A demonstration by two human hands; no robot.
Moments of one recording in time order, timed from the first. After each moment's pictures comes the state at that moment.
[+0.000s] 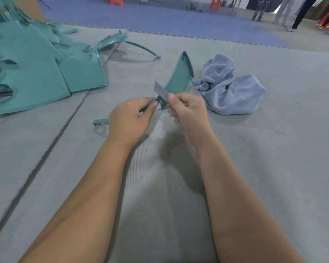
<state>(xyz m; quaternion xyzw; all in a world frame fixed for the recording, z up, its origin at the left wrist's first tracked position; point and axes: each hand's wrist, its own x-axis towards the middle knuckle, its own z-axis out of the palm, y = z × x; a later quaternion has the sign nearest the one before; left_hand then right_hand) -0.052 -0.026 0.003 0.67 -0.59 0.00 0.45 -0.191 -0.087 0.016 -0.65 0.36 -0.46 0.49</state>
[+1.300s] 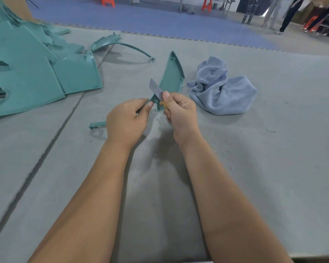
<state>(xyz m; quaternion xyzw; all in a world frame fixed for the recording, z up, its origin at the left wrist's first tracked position) -0.053 -0.030 -0.001 0.69 -0.56 0.02 0.45 -0.172 -0.081 0.015 -0.55 0.34 -0.52 0.56</state>
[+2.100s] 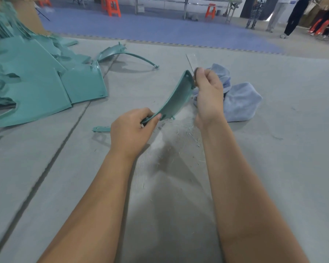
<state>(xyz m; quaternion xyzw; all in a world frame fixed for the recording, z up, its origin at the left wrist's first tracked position) -0.050 -0.029 -0.004 0.67 -0.59 0.04 0.45 -0.192 -0.112 0.071 -0.49 0.41 -0.59 0.49</state>
